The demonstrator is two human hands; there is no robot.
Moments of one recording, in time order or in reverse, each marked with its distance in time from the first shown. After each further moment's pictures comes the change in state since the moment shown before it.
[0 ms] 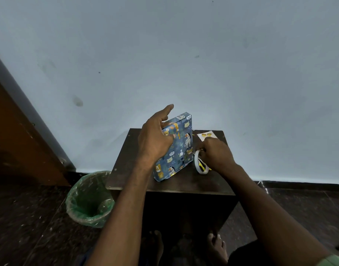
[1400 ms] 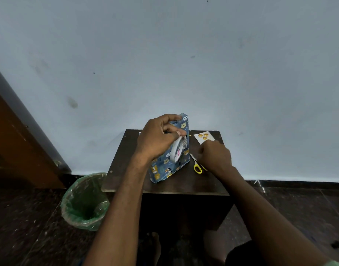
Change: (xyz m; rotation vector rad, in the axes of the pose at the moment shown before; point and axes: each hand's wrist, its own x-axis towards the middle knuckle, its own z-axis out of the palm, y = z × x) left_hand 0.005 0.008 0.005 -0.147 -0.204 -0.030; right_hand -0.004 -0.005 0.001 -0.051 -0.018 0.260
